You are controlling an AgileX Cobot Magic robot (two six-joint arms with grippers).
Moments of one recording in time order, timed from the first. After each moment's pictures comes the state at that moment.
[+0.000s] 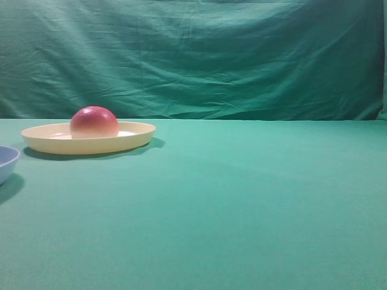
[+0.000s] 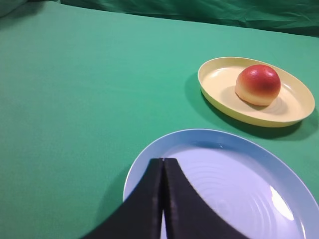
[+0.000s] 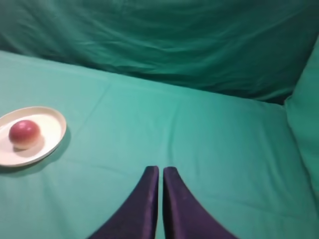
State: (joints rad) left arm -0.03 -0.02 0.01 0.09 0.36 -0.24; right arm 0.39 0.64 -1.04 -0.13 0.92 0.08
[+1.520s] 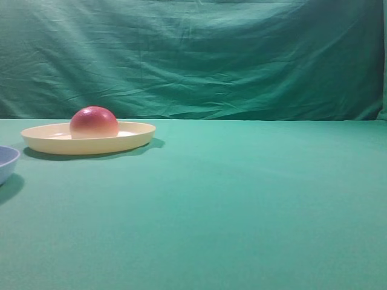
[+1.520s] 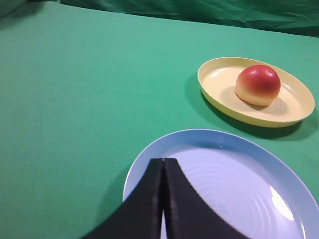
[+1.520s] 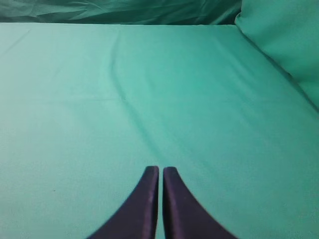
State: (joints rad) left arm -0.03 -0.02 0.01 0.09 0.36 -0.24; right arm 0.05 -0.01 0.01 -0.08 0.43 0.08
